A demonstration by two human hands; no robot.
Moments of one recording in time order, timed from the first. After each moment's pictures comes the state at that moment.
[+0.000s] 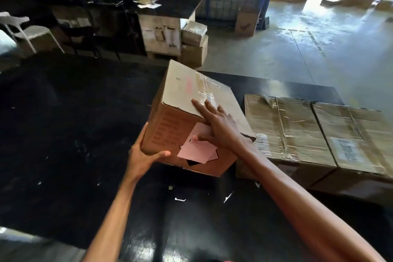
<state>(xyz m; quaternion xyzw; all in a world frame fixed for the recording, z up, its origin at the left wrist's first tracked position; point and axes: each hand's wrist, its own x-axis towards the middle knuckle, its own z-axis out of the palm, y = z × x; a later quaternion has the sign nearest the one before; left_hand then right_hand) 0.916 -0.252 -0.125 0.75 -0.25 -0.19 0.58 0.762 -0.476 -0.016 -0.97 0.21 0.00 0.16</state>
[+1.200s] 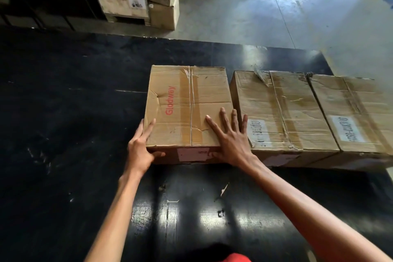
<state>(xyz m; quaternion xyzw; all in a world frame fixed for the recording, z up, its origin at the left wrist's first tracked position) 0.964 -0.335 -0.197 0.81 -0.39 -0.15 0.41 0.741 -0.538 -0.162 -0.94 0.32 0.09 0.00</state>
